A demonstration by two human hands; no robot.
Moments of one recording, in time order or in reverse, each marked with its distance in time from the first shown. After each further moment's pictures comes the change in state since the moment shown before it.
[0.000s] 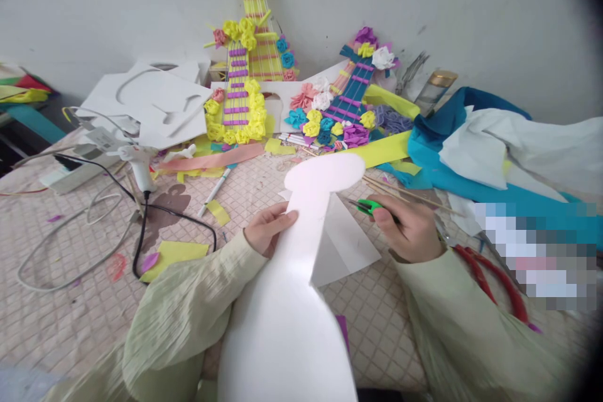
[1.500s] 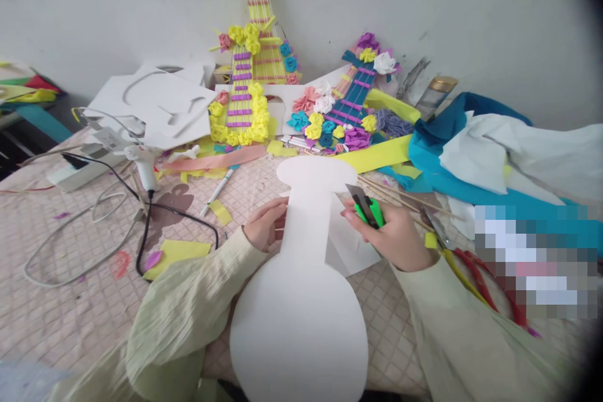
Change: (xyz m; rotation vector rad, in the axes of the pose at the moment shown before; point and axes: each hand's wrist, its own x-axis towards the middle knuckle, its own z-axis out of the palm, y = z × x) left_hand 0.006 0.005 -0.007 0.100 0.187 0.028; right_hand 0.002 -0.015 0.014 0.216 -0.137 0.370
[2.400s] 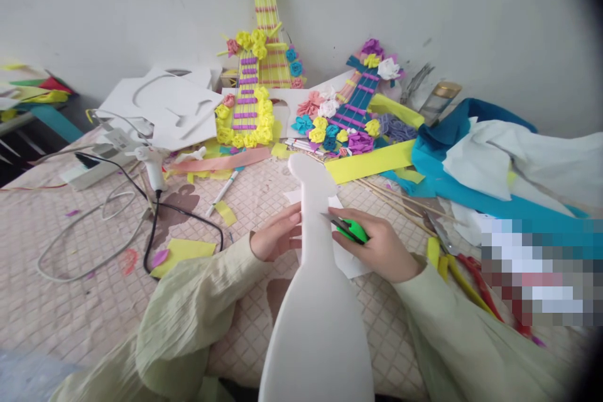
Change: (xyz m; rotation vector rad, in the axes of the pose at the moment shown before) left_hand 0.001 -0.014 -0.008 0.003 -0.541 0.041; right_hand -0.003 -0.011 0.013 0.112 -0.166 -0.186
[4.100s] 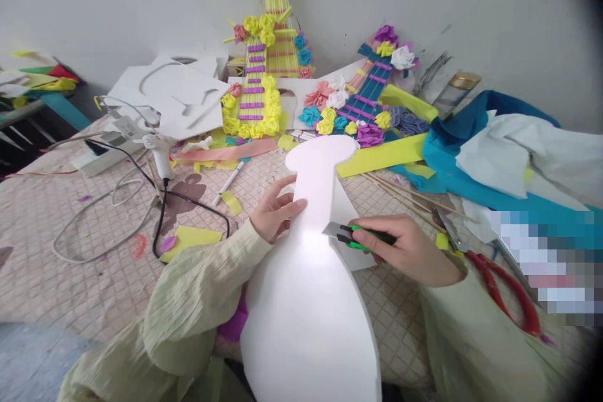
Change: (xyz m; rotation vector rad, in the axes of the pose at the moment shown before) left_hand -0.002 0.019 0.008 0.036 0.441 0.090; right_hand -0.004 -0.019 -0.028 0.097 -0.295 0.172
